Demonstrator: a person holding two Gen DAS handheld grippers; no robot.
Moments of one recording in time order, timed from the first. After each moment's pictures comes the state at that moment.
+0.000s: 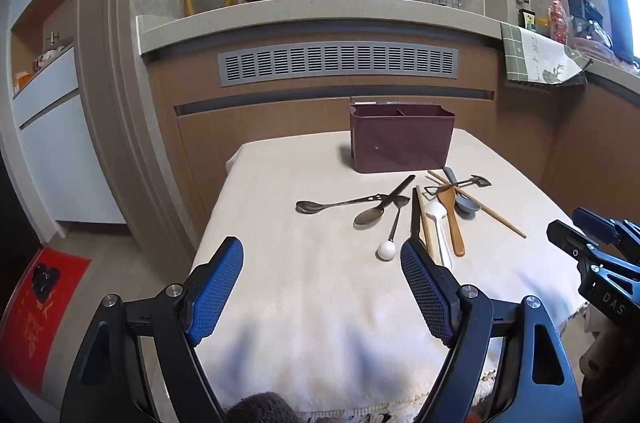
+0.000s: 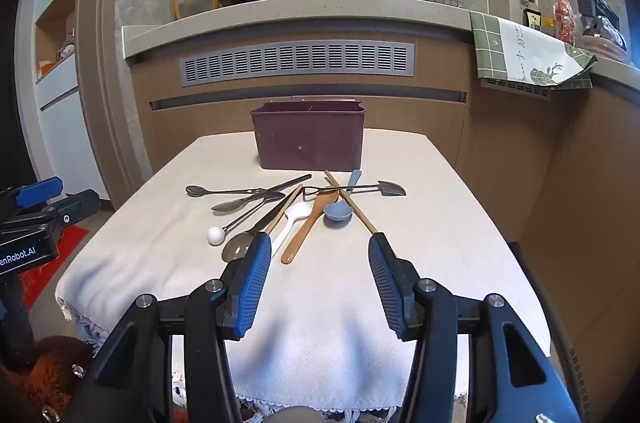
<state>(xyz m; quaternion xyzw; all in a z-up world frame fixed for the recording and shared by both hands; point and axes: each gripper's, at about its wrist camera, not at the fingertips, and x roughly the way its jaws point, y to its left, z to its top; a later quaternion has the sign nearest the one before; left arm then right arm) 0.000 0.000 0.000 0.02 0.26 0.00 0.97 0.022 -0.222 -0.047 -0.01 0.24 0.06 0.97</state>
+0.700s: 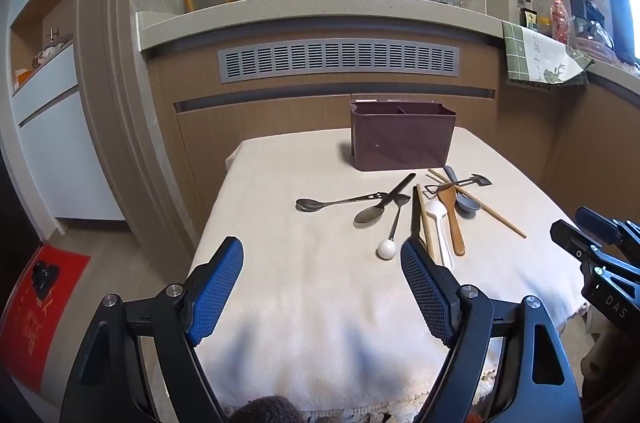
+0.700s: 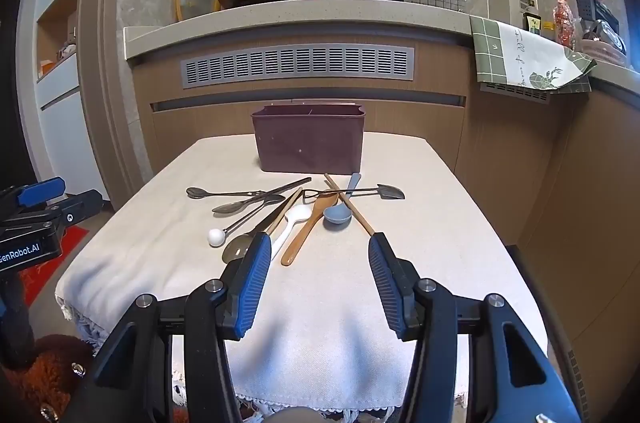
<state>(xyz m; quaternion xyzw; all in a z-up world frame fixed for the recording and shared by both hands) 0.003 0.001 0.000 0.02 0.26 0.00 0.97 0.022 -0.222 -0.047 -0.02 0.23 0.06 0.97</state>
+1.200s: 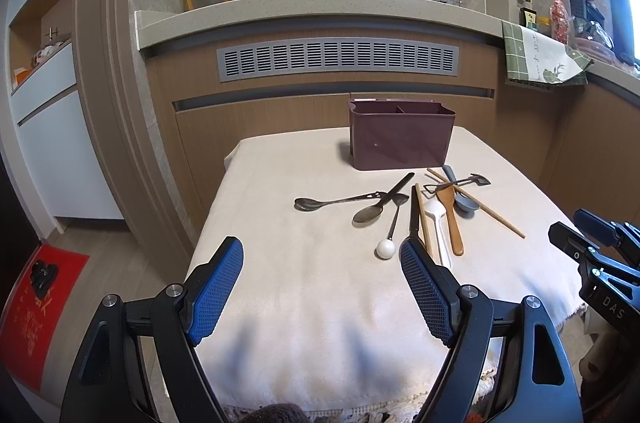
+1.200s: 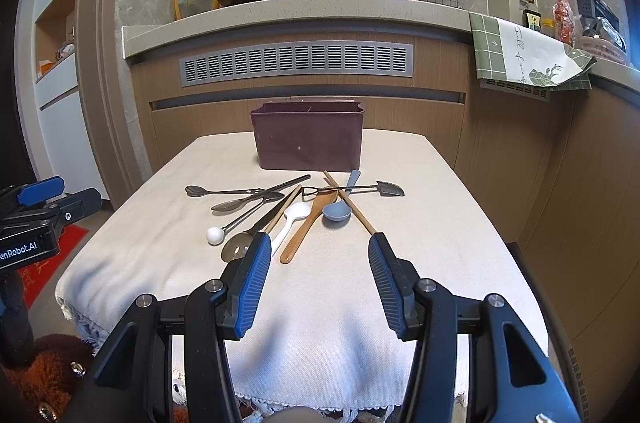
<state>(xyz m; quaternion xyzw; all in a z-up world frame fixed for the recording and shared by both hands) 0.004 0.000 0.000 0.02 0.26 0.00 0.97 0.023 -0.223 -0.049 -0.02 0.24 0.06 0.97</state>
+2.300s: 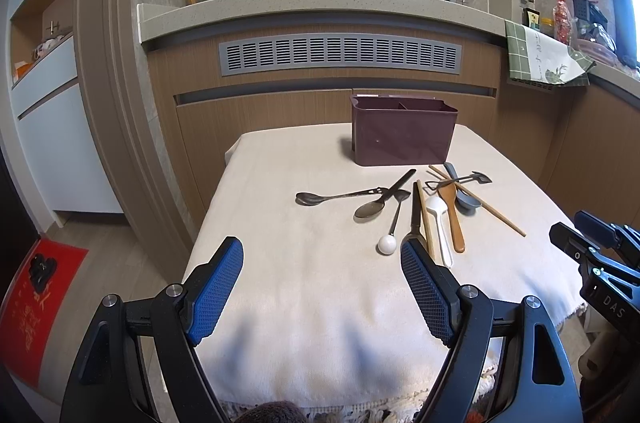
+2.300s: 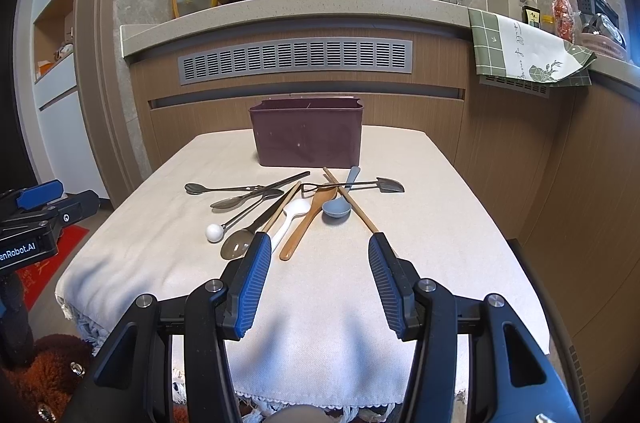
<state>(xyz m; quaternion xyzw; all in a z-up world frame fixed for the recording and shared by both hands) 0.003 0.000 -0.003 0.01 0.27 0.00 0.96 0.025 -0.224 -0.050 -0.01 0.25 0.06 0.97</state>
